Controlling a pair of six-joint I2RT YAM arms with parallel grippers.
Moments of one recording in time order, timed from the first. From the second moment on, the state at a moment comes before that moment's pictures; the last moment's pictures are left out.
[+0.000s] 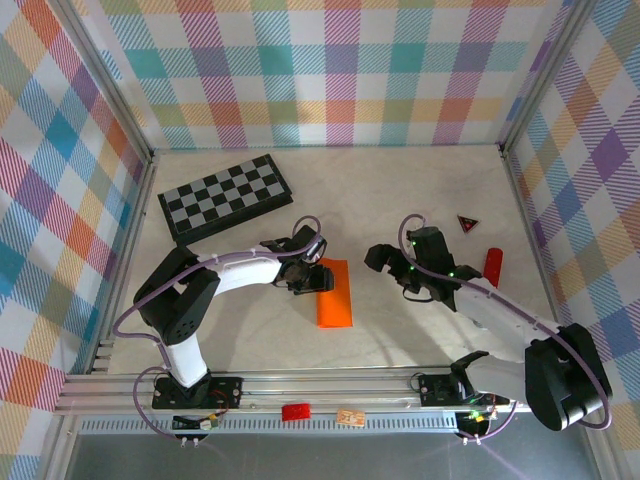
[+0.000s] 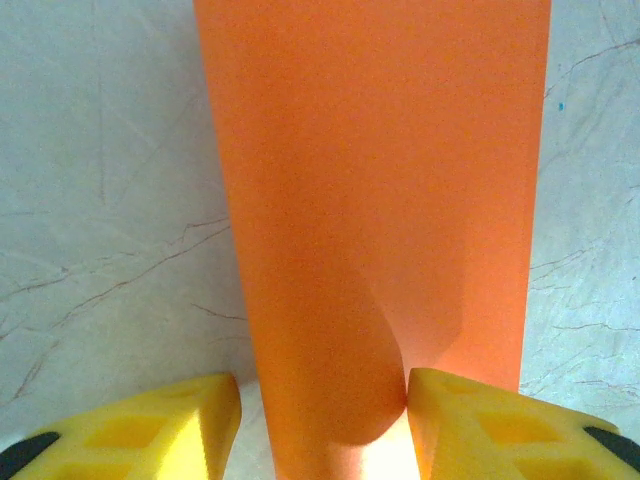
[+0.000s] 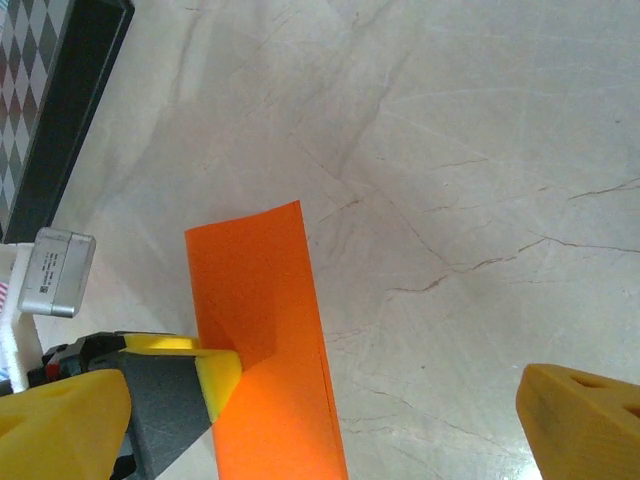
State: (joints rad) left arm -0.72 1.77 1.02 -0.40 0.18 -0.74; right arm 0.44 1.17 0.59 -0.21 -0.26 0.81
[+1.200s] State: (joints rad) left arm -0.73 1.79 1.03 -0.42 0.17 -0.74; right arm 0.43 1.29 0.62 -0.17 -0.51 0.76
